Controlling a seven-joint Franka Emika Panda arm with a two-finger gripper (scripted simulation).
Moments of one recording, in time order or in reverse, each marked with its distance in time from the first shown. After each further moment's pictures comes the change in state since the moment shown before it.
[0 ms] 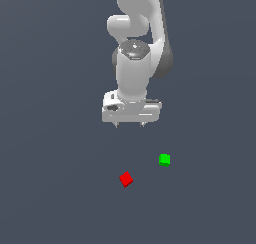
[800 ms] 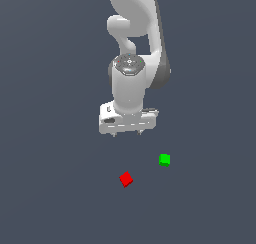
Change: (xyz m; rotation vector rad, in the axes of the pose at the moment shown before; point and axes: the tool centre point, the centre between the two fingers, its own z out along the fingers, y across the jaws) arm 0.025 0.010 0.021 0.008 -0.005 -0.095
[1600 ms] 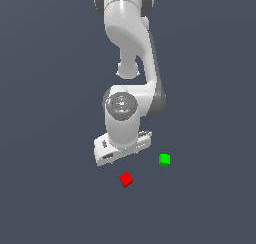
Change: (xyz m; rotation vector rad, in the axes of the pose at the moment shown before) arm 0.067 0.021 0.056 0.019 -0.015 -0.245
